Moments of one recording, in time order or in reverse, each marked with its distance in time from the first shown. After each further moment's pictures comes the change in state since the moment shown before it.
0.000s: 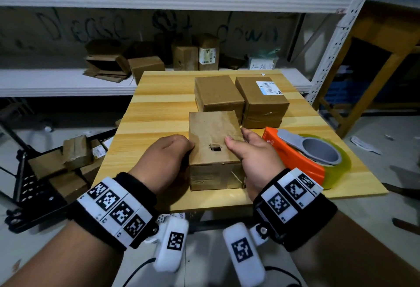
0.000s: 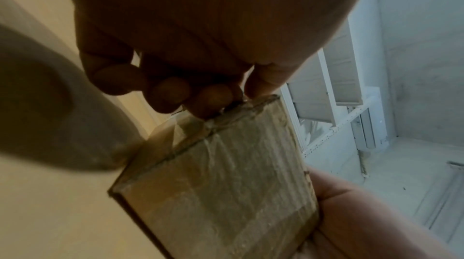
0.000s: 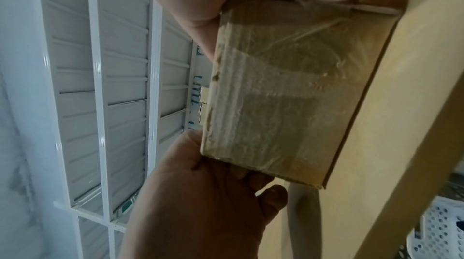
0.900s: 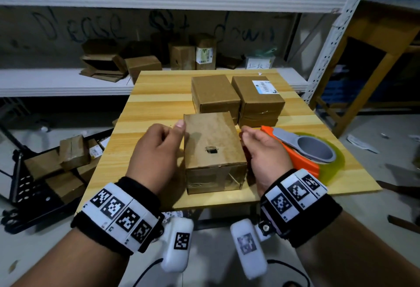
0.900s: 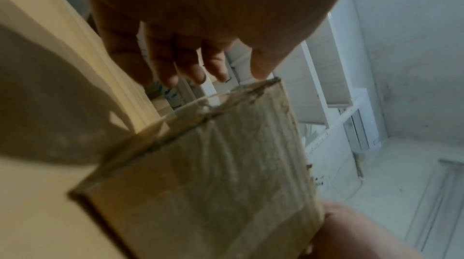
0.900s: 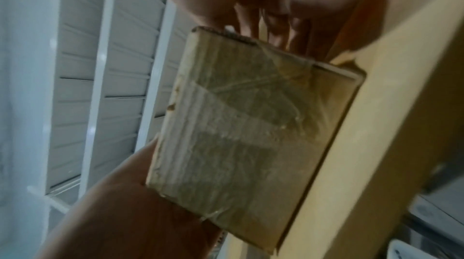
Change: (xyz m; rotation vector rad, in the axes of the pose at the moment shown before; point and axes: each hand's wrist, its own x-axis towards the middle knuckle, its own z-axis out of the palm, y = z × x) left_hand -0.007 0.001 0.005 0.116 0.262 0.127; right_hand -0.003 0.002 -0.018 -0.159 0.194 -0.127
